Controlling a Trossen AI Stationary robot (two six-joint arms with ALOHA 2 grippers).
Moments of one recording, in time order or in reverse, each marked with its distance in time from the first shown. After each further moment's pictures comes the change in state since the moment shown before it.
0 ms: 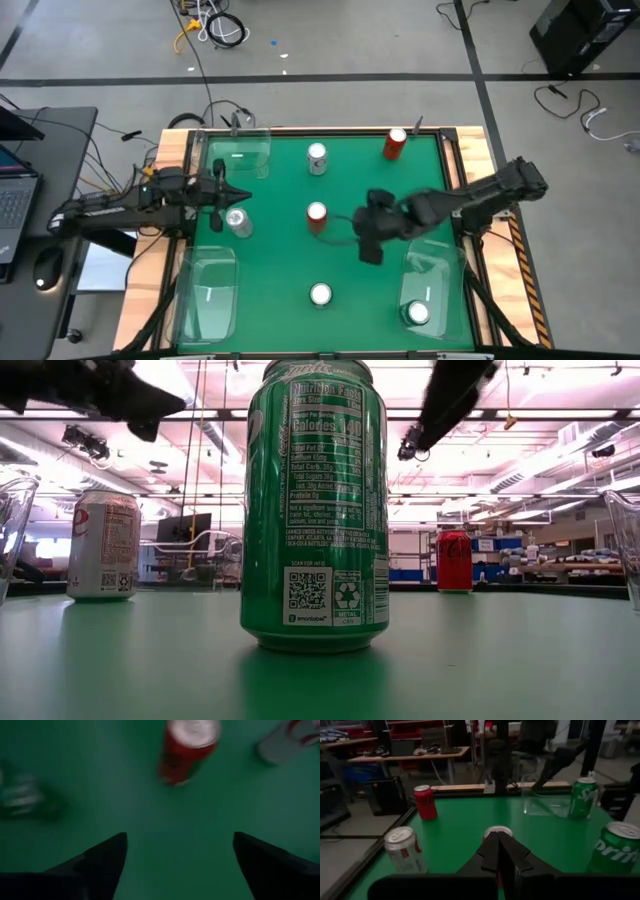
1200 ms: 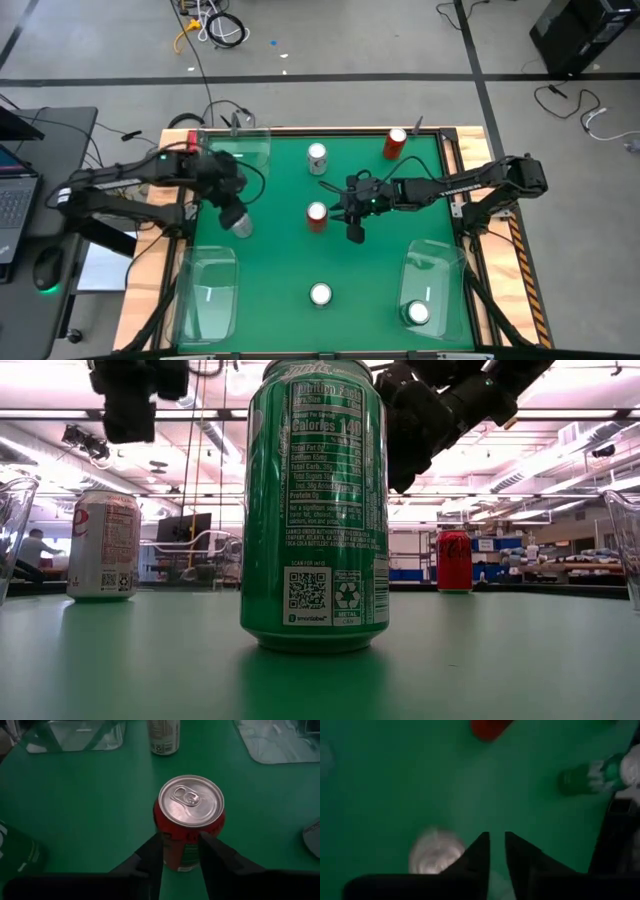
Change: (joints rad) left arm -0.002 0.607 0.621 -0.960 0.129 -0.505; right arm -0.278 -0.049 -0.492 0.981 -0.351 -0.377
